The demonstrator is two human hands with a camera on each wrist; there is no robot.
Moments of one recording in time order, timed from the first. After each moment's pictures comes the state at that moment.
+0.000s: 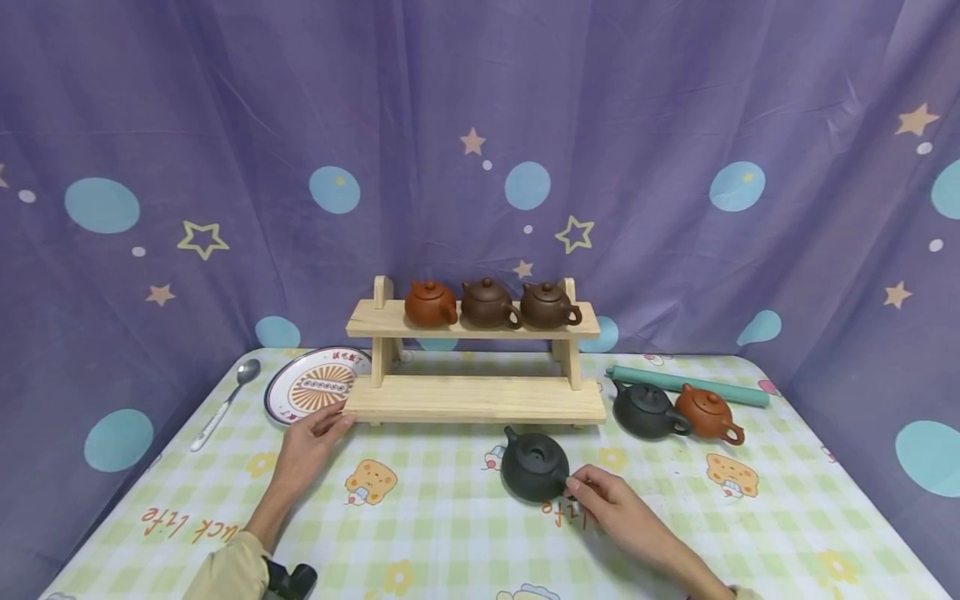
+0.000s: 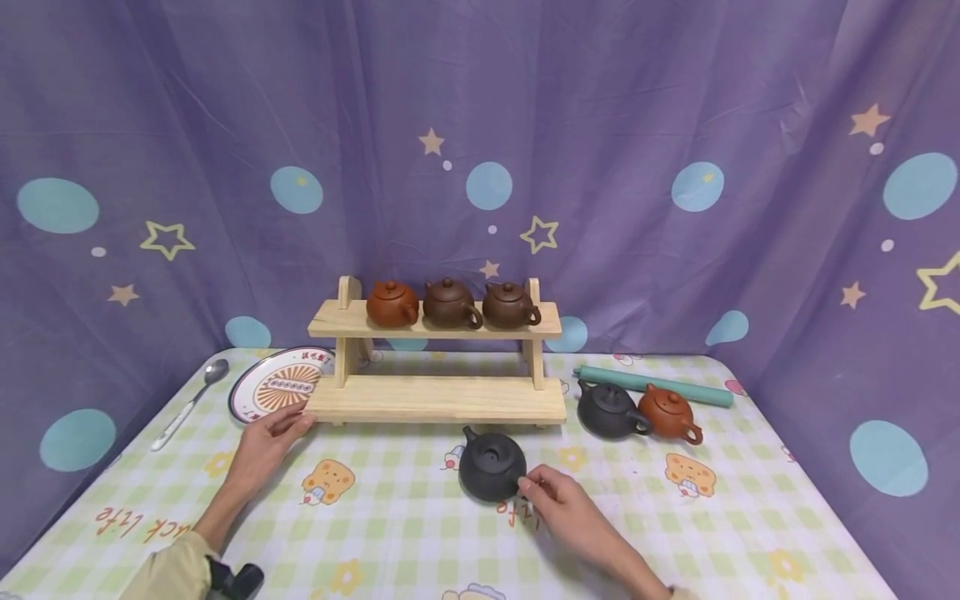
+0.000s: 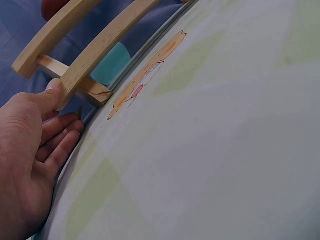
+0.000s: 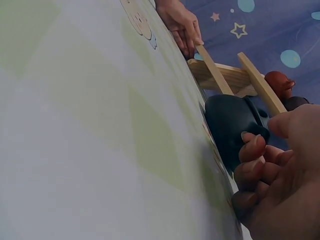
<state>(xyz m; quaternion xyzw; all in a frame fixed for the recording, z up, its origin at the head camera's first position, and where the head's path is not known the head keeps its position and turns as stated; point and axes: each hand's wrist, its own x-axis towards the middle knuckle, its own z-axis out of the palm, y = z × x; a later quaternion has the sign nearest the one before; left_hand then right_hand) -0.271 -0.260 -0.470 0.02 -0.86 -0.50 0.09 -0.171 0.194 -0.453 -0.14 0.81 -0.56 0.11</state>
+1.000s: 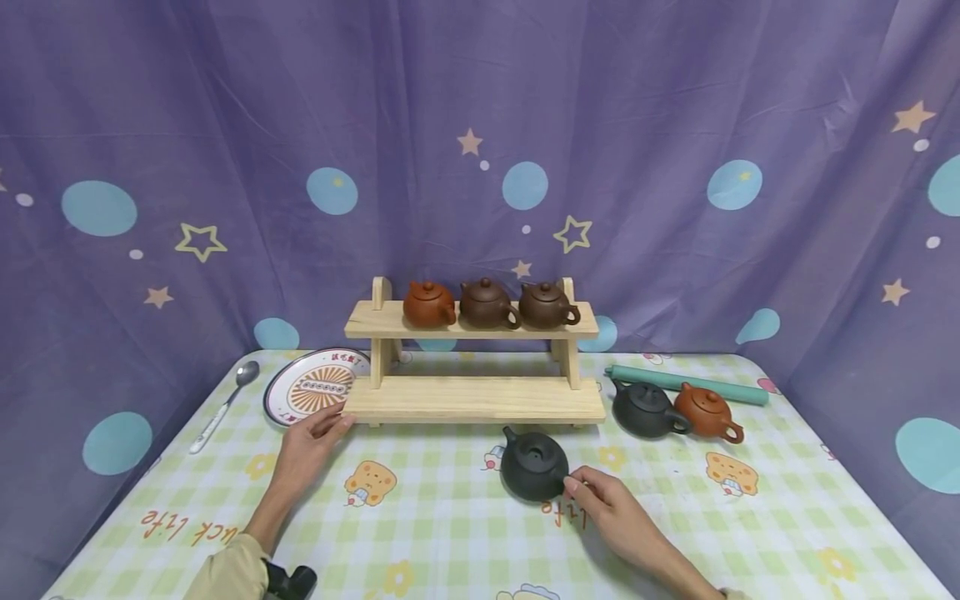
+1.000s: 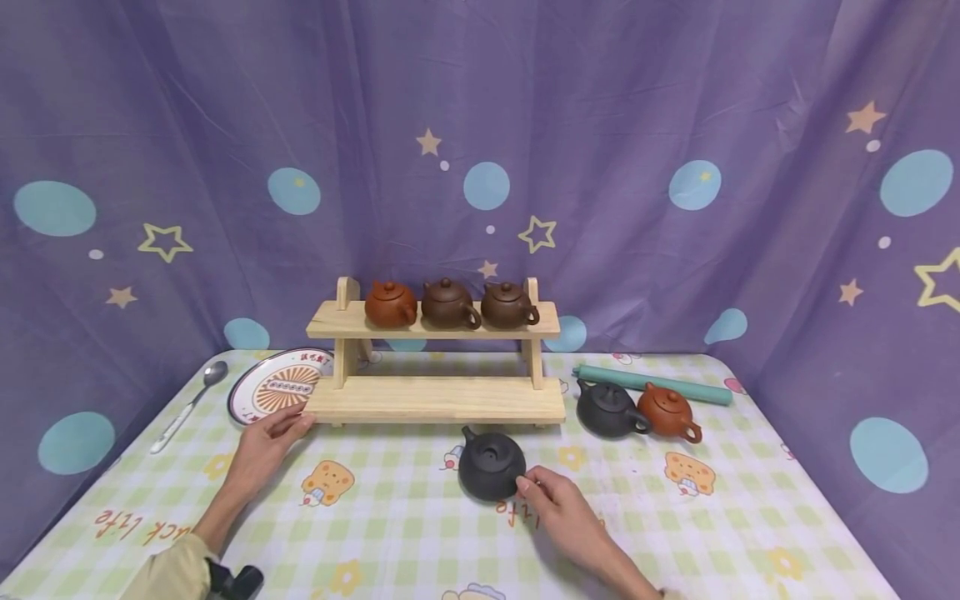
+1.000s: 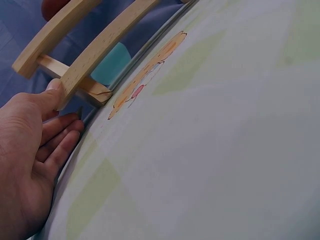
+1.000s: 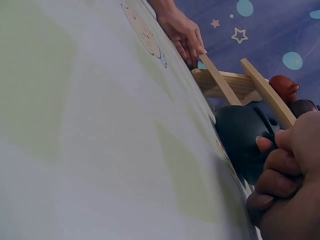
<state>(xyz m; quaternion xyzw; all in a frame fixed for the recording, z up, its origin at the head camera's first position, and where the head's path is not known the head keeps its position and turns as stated) -0.271 -0.260 -0.470 0.02 -0.86 -0.50 0.09 -0.171 0.185 -0.458 -0.12 0.83 -0.54 0.06</state>
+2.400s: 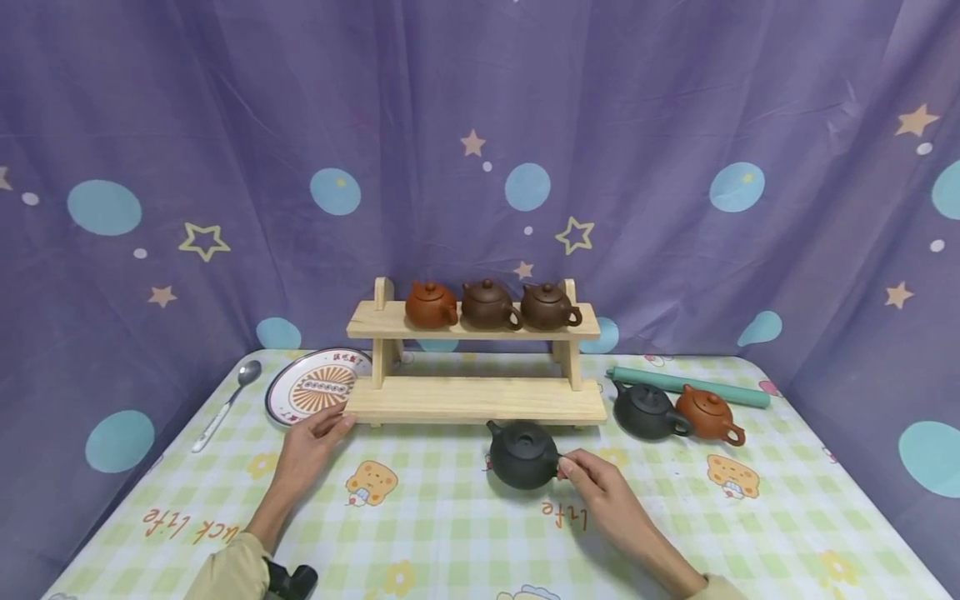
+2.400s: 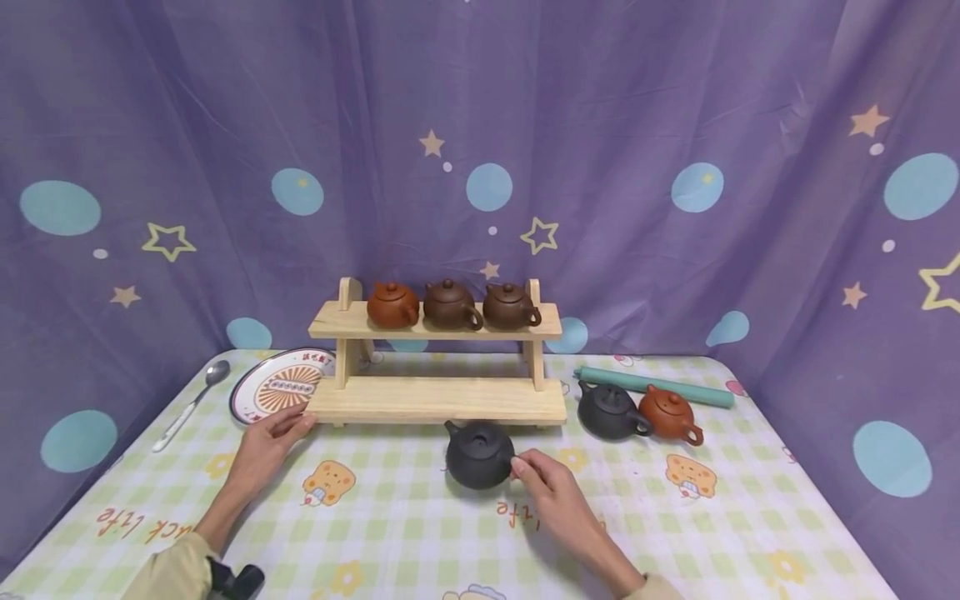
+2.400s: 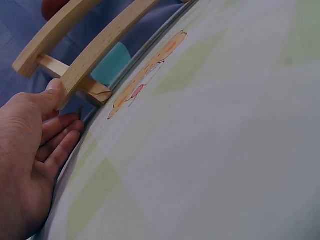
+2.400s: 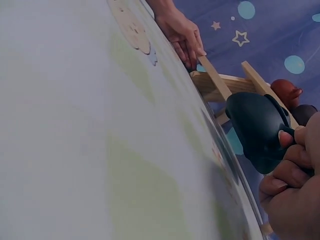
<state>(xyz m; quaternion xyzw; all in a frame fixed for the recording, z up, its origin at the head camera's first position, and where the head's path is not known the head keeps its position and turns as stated) -0.272 -0.260 -0.471 0.02 -0.86 -0.50 0.09 -0.179 0.169 -0.451 -0.07 0.82 -0.57 0.01</state>
